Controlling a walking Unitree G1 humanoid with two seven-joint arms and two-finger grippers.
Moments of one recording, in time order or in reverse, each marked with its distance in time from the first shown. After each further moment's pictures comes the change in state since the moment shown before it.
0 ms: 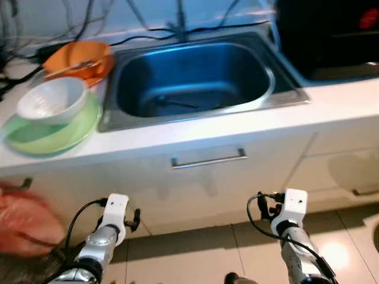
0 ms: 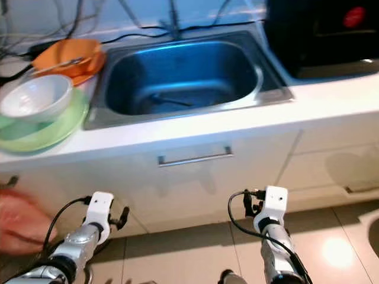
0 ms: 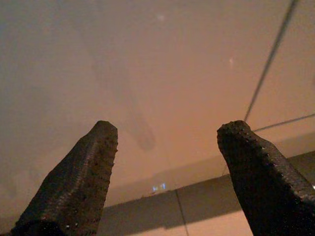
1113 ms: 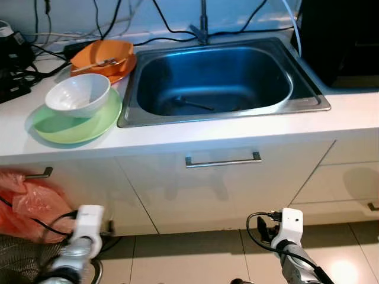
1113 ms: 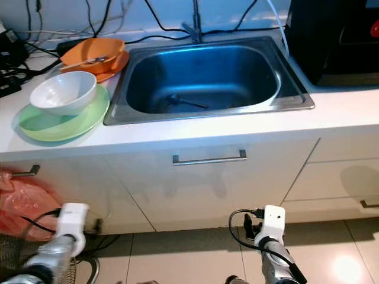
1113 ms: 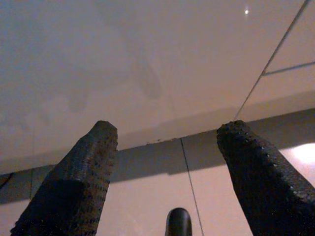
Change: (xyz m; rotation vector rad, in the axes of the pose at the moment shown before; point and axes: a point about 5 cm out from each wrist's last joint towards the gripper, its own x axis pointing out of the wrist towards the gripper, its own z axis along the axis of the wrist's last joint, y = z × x) left arm -0.016 0.056 -0.024 -0.048 0.085 0.187; right arm -0.012 -0.011 -0.044 0.013 0.207 -0.041
